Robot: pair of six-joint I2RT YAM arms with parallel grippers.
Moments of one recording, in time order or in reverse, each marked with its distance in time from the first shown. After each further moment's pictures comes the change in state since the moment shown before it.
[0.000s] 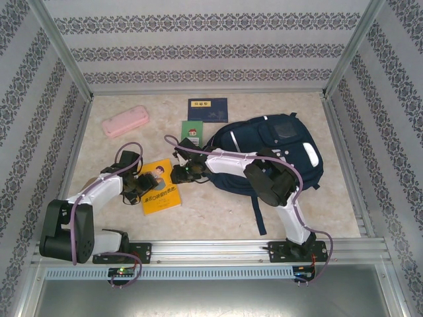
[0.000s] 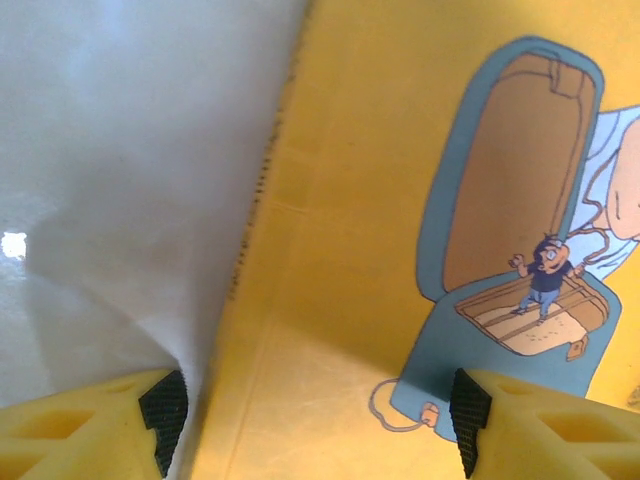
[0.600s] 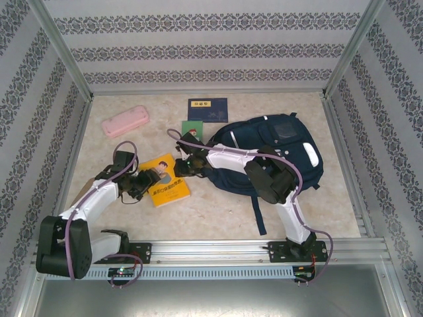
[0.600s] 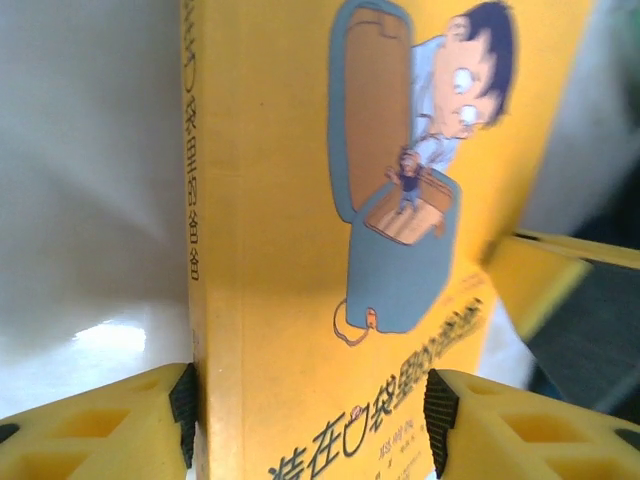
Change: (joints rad) left arm 0.022 -0.150 -0.029 0.132 0.245 -0.099; right arm -0.046 0.021 0.053 -0.027 0.072 -0.002
